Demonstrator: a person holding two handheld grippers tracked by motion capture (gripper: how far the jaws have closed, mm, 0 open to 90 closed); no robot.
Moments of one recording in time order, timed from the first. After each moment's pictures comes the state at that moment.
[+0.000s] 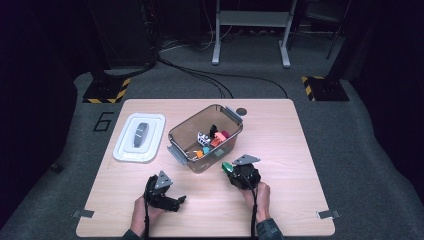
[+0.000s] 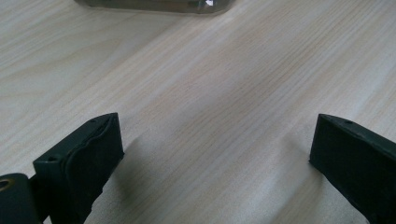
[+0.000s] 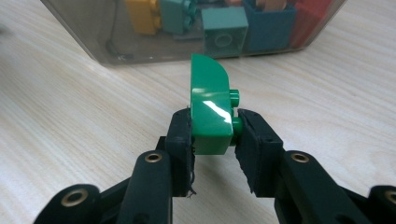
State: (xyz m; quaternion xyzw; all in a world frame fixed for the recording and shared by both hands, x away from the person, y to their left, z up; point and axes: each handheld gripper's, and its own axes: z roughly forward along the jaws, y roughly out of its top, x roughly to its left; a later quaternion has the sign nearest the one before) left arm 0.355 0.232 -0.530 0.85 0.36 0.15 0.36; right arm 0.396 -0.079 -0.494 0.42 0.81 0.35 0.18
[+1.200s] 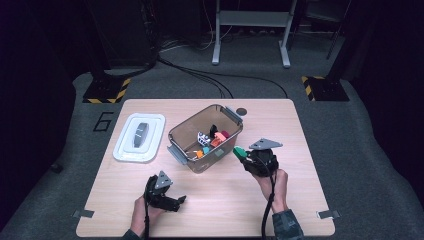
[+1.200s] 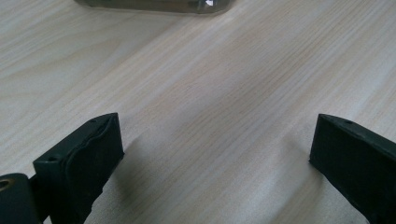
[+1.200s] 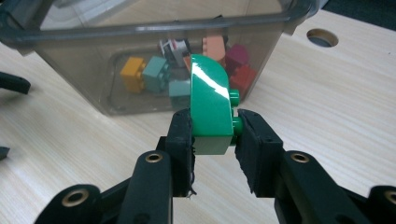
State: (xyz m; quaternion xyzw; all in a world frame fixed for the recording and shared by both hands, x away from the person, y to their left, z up) left arm 0.355 0.232 -0.530 0.85 0.36 0.16 0.36; right arm 0.398 -0.116 -0.419 0.42 0.79 0.38 0.21
